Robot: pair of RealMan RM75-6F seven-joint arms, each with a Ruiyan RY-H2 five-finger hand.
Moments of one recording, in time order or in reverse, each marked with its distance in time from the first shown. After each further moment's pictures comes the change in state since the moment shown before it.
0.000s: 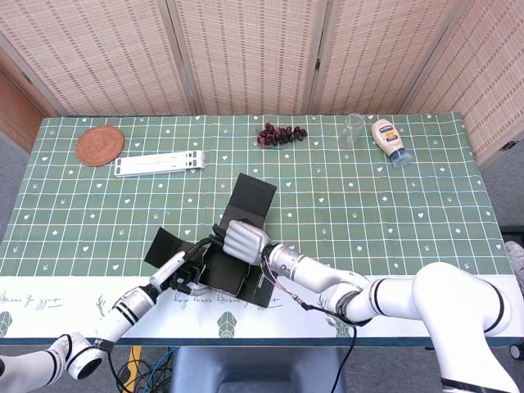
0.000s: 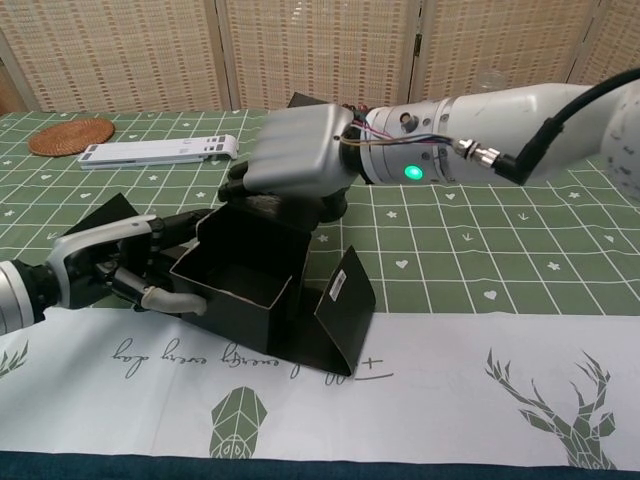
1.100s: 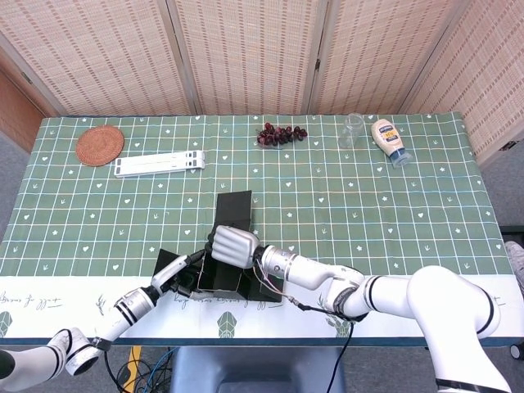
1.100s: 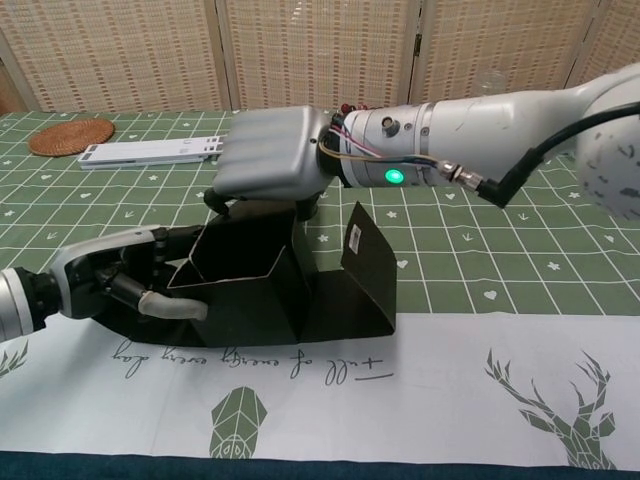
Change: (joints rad) left arm -0.031 -0.032 0.072 0.101 0.069 0.056 -0.217; right arm -0.030 -0.059 0.053 0.125 -0.281 -0.002 0.199
